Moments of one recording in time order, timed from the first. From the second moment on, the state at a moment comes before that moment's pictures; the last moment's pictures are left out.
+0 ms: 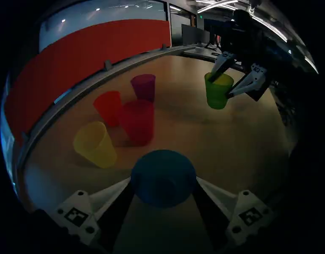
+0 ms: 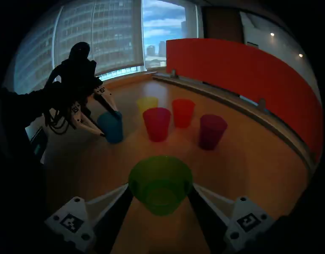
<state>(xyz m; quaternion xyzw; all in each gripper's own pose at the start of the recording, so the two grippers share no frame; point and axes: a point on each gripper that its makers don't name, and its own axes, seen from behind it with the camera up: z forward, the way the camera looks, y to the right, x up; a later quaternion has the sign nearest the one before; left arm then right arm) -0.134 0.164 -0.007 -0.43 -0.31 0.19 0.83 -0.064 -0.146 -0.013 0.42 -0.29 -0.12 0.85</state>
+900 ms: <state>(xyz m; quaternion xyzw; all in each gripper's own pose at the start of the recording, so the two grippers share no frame) -0.155 0.133 -0.037 -0.42 -0.34 0.21 0.81 -0.087 -0.143 -0.010 0.41 -0.31 -0.13 0.85</state>
